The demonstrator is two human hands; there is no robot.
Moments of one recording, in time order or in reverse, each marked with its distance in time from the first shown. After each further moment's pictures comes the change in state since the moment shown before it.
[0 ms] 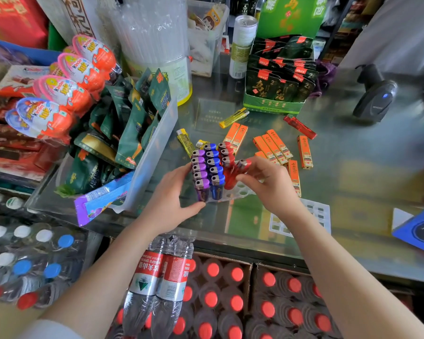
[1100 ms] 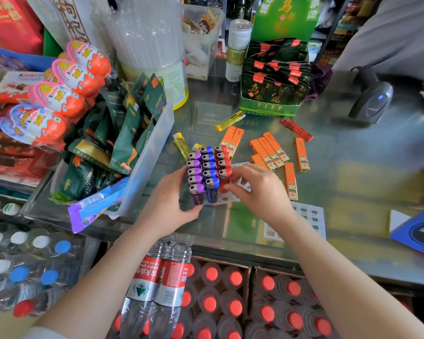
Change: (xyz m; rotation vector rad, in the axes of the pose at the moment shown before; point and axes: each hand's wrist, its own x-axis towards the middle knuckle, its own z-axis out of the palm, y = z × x) left_hand 0.005 0.013 -0.003 0.019 0.038 0.035; right_hand 0.000 0.000 0.007 -0.307 0.000 -0.169
